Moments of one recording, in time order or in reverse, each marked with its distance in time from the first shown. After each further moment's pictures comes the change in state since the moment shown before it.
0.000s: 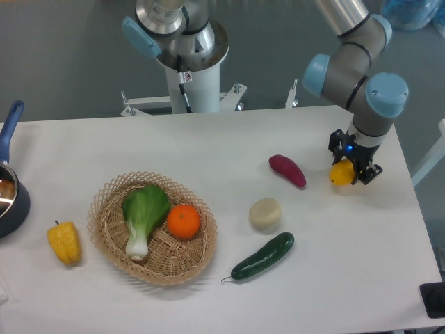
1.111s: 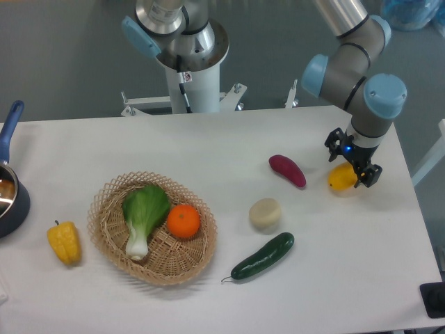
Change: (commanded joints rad) arm -0.029 0.066 0.017 0.003 -0.003 0.000
